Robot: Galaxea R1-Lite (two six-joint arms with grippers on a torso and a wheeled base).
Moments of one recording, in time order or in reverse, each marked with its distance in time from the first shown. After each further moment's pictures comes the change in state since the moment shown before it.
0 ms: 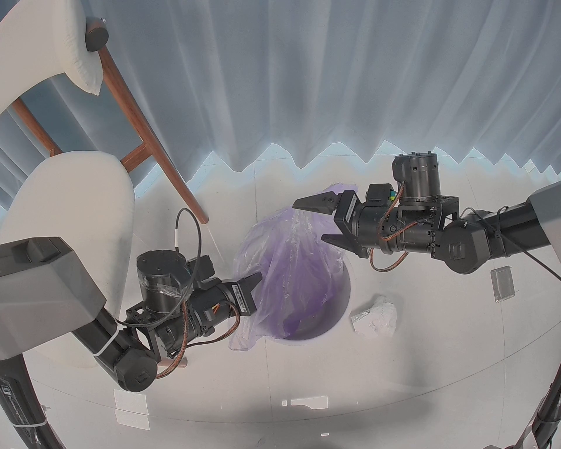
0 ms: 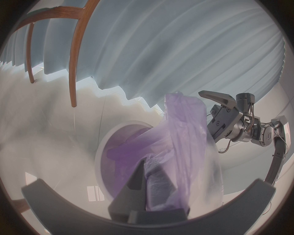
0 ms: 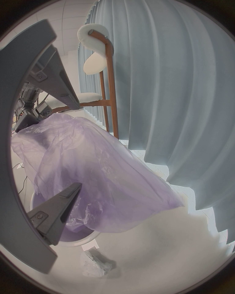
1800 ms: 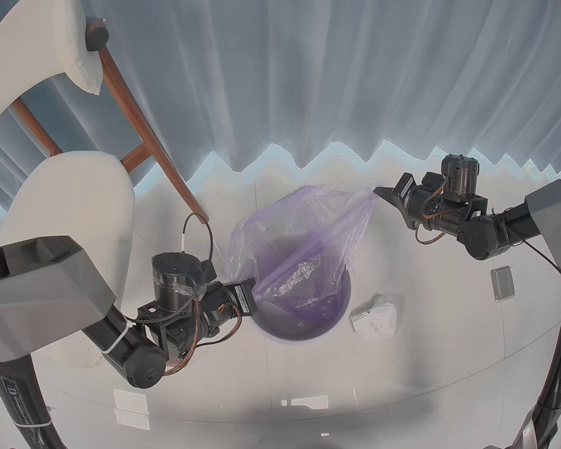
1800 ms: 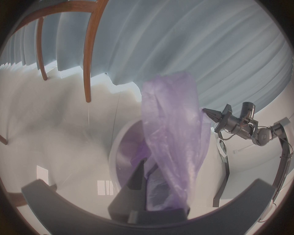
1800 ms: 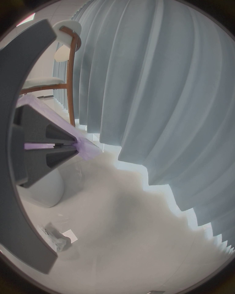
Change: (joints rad) left arm -0.007 0.031 -0.051 0.111 0.132 -0.013; right arm -0.278 0.084 -0.008 -0.231 -0.049 -0.004
